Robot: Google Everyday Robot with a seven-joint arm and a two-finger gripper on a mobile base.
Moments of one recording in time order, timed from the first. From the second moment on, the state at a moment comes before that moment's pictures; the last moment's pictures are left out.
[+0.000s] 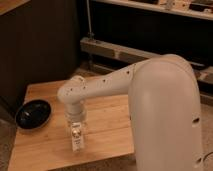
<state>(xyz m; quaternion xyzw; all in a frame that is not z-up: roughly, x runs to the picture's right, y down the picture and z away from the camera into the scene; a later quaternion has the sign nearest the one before) -0.151 0.194 0.738 -0.34 0.24 0.60 0.68</state>
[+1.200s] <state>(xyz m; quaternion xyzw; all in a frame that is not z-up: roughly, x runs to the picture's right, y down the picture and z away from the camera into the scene) -0.178 0.256 0.771 -0.41 0.26 0.54 0.69</state>
